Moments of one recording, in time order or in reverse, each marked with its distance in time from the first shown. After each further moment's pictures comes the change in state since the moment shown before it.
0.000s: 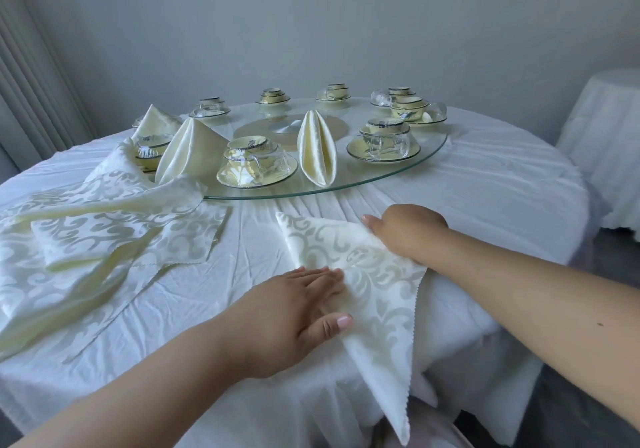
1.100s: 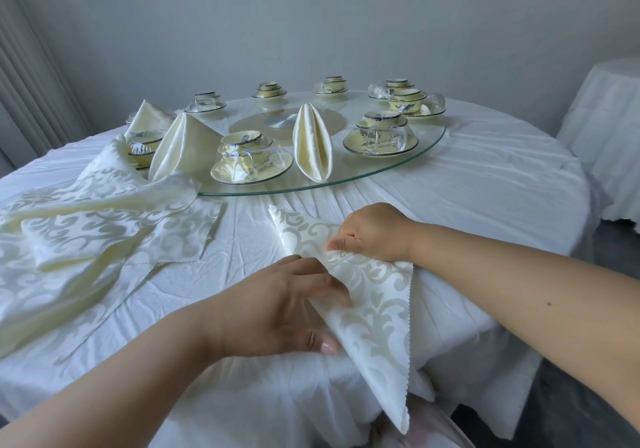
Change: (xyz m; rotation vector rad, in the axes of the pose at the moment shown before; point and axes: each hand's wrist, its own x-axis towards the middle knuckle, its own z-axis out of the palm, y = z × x) left_hand 0.008 -0.023 -0.001 -0.215 0.063 0.223; right_hand 0.022 -0.010 0.023 0.077 0.055 -0.734
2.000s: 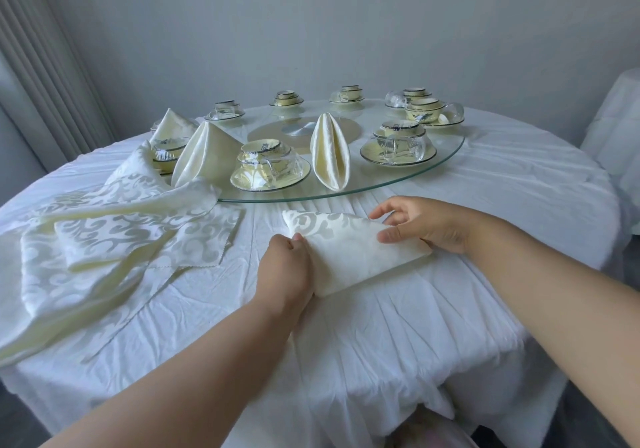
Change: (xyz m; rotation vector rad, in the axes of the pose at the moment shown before) left_hand 0.046 -0.013 0.018 -0.518 0.806 -1.021; right_hand -0.031 0.018 -0.042 0.999 -0.125 0.347
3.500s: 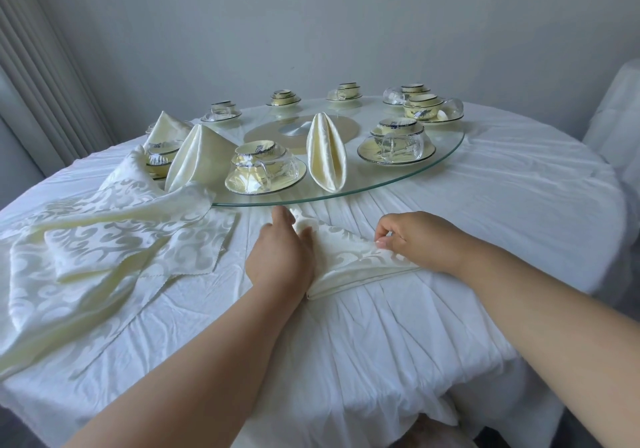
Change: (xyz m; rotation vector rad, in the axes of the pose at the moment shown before) left_hand 0.030 0.011 0.013 0.544 0.160 0.206; right_hand -0.005 0.008 0.020 -0.733 0.282 -0.028
